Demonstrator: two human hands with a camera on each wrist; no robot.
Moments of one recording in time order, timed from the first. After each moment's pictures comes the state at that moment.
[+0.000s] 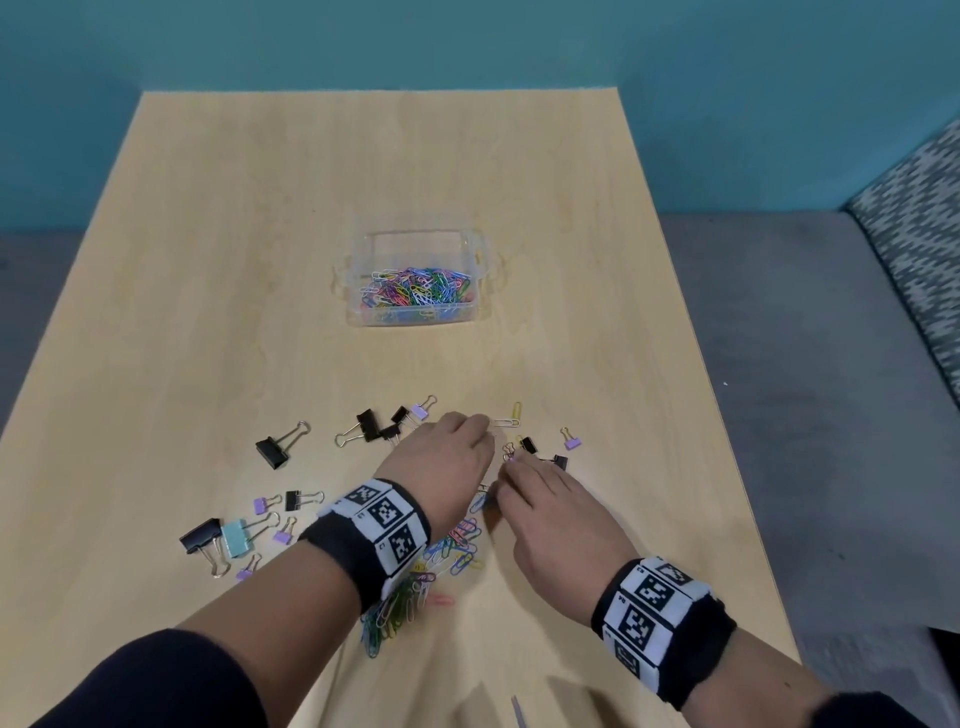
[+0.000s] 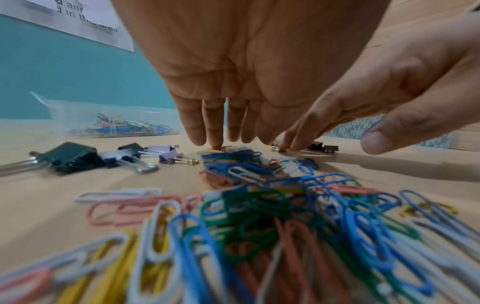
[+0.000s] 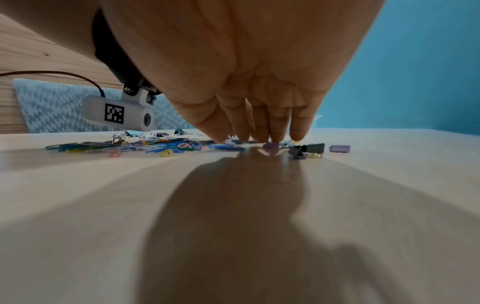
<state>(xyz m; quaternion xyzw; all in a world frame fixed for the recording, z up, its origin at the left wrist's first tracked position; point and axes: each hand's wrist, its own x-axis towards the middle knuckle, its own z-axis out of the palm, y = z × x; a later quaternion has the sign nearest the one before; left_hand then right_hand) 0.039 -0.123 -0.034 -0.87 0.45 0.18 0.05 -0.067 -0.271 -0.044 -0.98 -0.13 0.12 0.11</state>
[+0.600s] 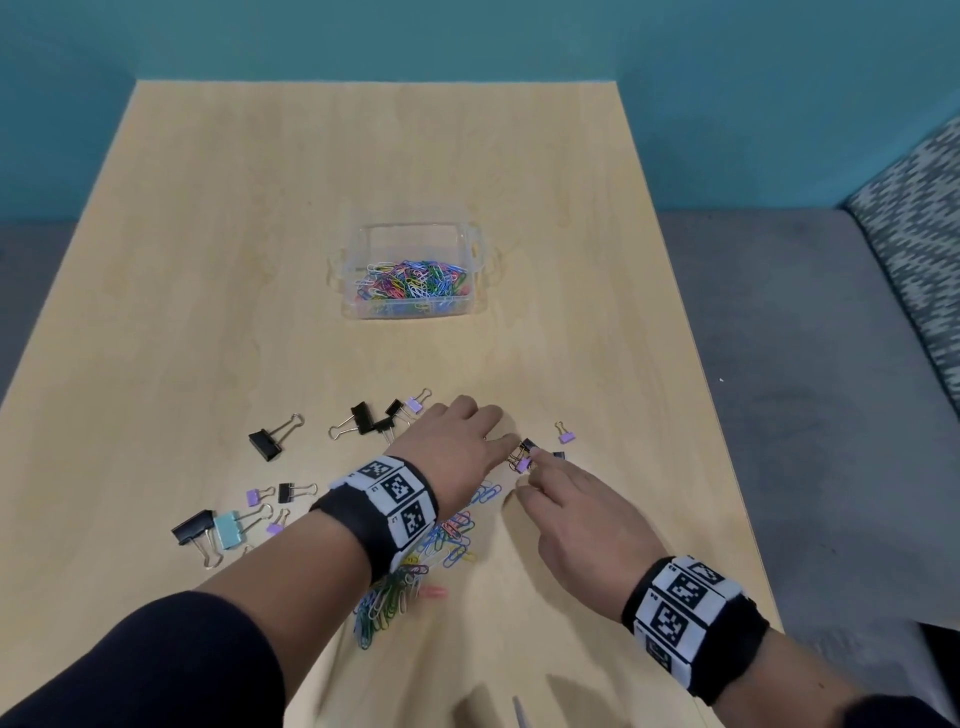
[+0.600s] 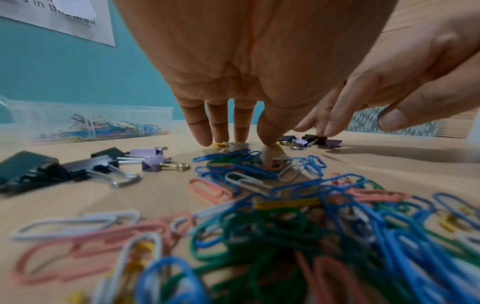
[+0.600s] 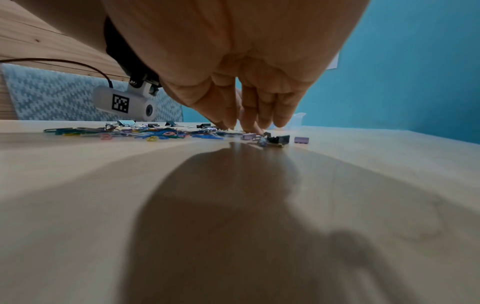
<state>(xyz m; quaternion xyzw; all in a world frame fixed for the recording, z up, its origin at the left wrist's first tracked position) 0.045 -0.138 -0.034 -0.85 0.49 0.18 0.09 -0.080 -0.301 -0.042 -0.98 -0.16 0.07 0.11</state>
